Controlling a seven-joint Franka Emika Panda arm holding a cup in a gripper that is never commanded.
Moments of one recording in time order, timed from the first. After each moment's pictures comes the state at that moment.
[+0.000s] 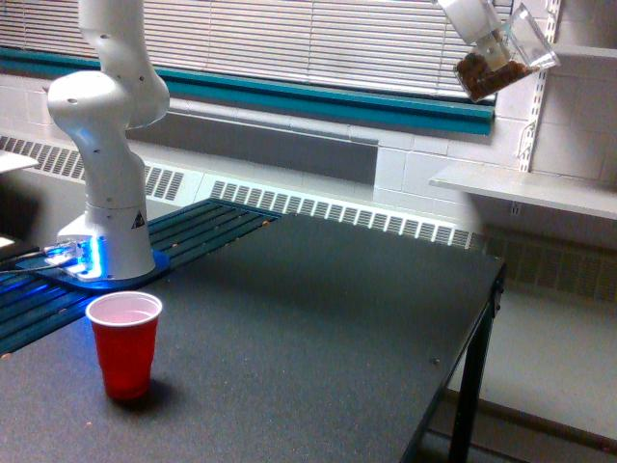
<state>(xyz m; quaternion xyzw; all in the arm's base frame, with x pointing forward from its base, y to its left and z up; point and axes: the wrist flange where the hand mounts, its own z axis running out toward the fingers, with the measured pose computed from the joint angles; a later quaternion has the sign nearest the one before) 0.615 0.035 0.558 -0.89 0.33 -0.28 0.16</state>
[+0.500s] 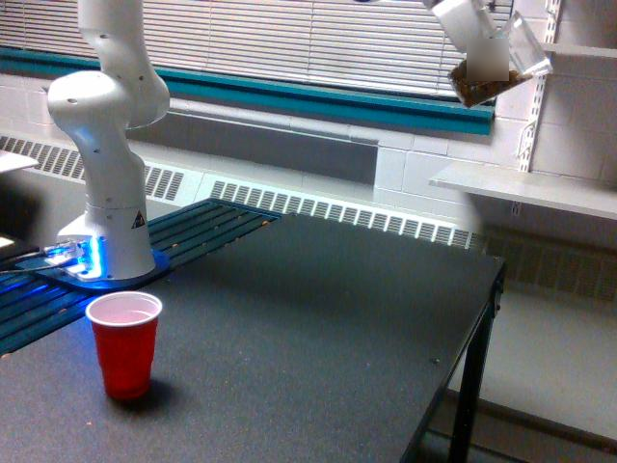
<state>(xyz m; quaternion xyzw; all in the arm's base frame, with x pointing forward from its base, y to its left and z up) 0.607 0.033 0.545 -0.89 0.33 -0.27 0.16</state>
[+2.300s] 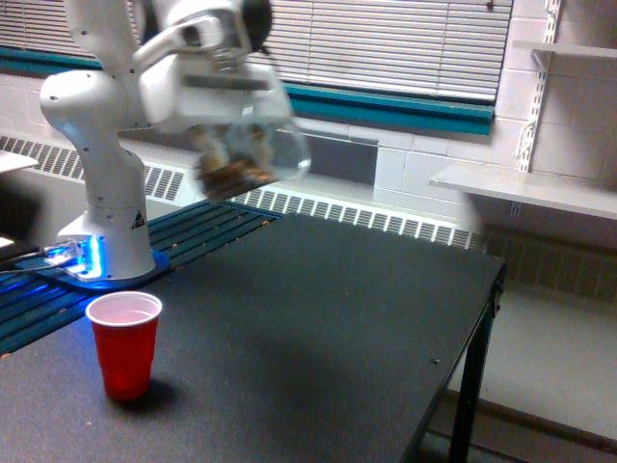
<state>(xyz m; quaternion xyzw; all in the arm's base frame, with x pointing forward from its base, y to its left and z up) 0.390 -0.268 0.430 -0.85 0.45 -0.26 0.03</state>
